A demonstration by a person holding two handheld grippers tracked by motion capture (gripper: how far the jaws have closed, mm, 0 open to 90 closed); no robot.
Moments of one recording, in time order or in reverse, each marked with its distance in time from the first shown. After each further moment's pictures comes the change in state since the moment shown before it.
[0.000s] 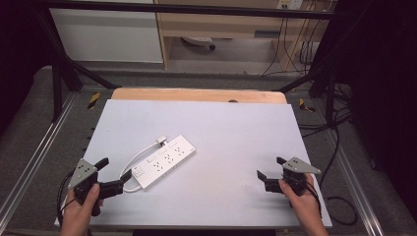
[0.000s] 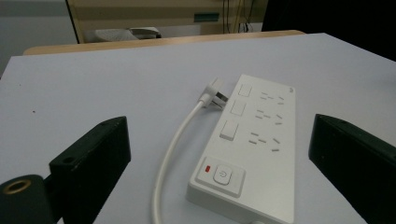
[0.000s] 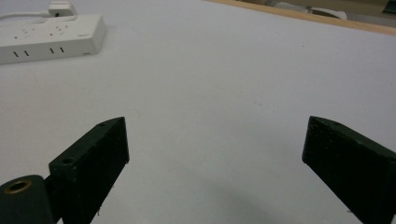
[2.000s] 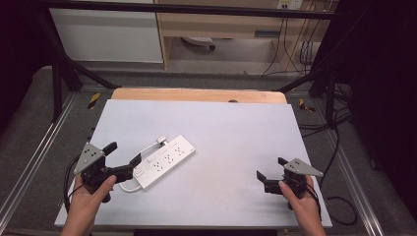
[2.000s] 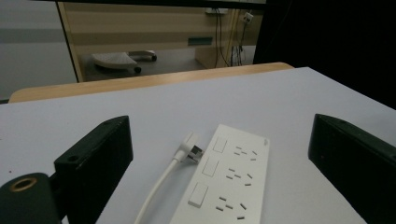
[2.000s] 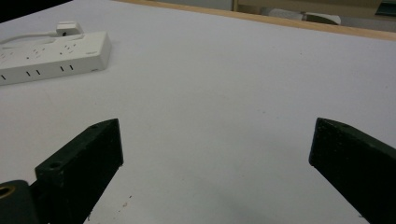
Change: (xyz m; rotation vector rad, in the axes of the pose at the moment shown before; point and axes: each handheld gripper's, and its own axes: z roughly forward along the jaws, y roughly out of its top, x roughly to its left) left arm -0.028 0.059 0.012 -0.068 -0.013 -0.007; right arm 0.008 0.004 -0.007 -0.032 -0.015 0.048
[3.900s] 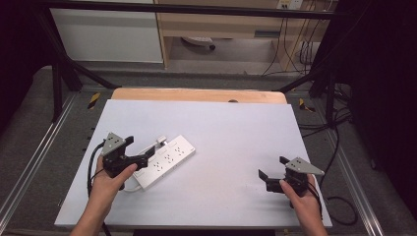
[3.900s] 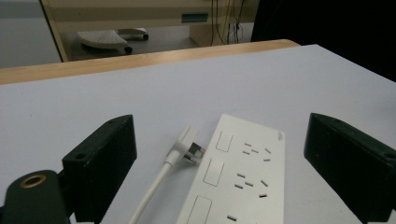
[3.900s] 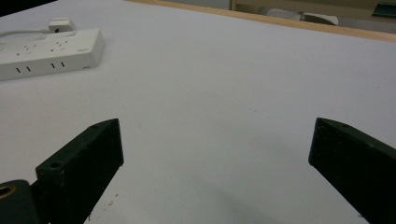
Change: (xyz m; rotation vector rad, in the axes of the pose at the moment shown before) left arm 0.007 -0.013 0.059 0.095 -0.025 0.001; right arm -0.008 -0.001 0.001 0.006 -0.005 -0.014
